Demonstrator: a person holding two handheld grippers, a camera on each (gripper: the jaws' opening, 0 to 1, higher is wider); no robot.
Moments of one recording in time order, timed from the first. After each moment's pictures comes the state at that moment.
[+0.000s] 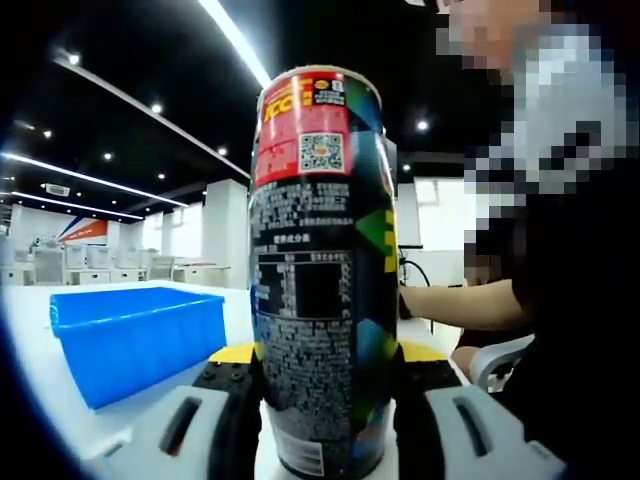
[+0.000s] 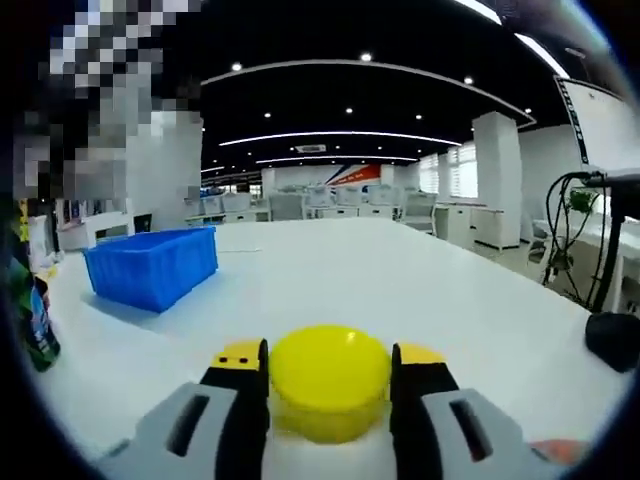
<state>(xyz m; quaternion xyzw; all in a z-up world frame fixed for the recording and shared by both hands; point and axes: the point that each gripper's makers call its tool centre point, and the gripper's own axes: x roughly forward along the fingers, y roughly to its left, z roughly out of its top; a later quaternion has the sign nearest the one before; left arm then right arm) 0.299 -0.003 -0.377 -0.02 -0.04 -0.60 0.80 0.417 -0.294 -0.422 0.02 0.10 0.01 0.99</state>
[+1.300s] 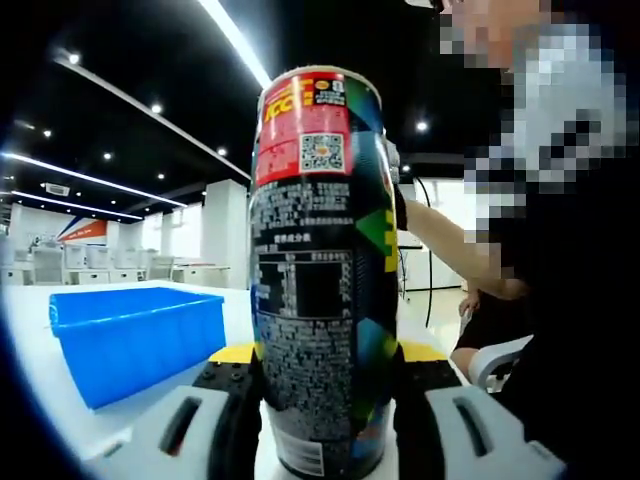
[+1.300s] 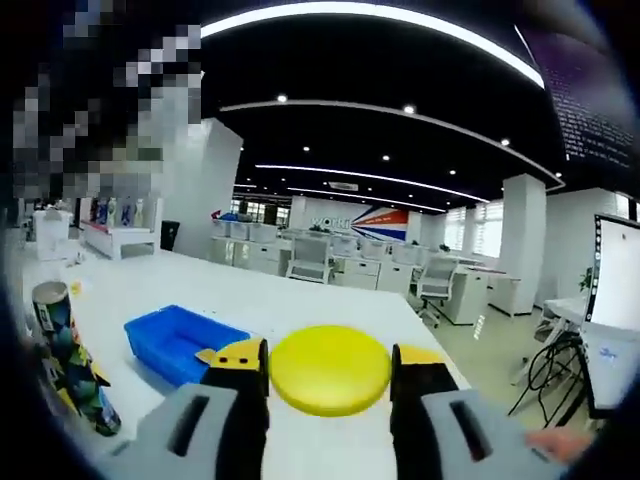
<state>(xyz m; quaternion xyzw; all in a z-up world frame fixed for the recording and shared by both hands) 0.300 -0.003 -0.378 -0.02 -0.04 -0.60 0.80 0.401 -0.255 -0.217 -0.07 0.02 0.07 0.99</state>
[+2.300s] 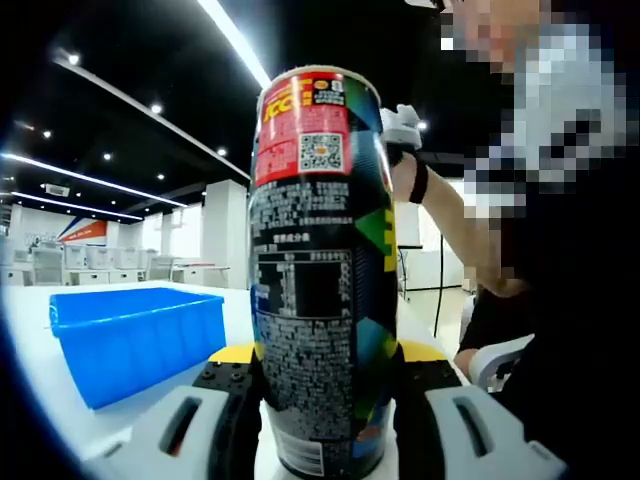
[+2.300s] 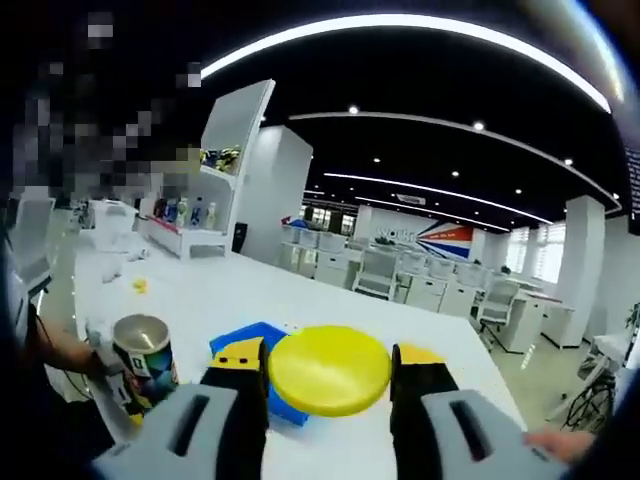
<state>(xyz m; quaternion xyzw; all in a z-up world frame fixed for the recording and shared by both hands) 0.298 -0.005 -0.377 -0.02 -0.04 -0.60 0.80 0.359 -0.125 -0.186 -0.11 0.01 0.22 0.97</state>
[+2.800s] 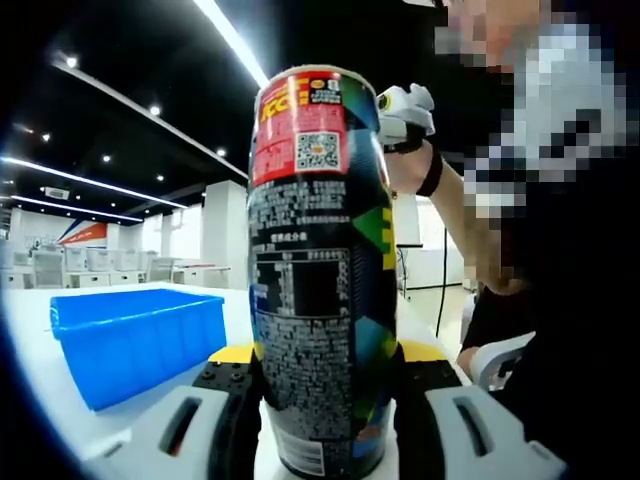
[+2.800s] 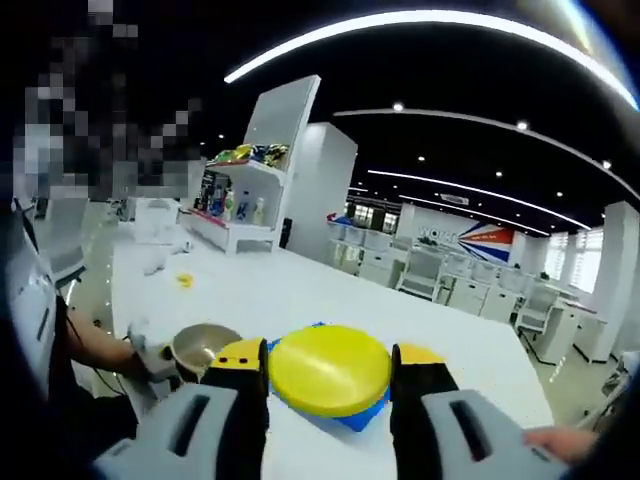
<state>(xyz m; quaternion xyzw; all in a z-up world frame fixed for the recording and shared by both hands) 0.298 -0.004 -0.378 -0.01 -0.04 -0.60 0.80 0.332 -0.050 -0.199 -0.11 0.02 0.32 0.94</state>
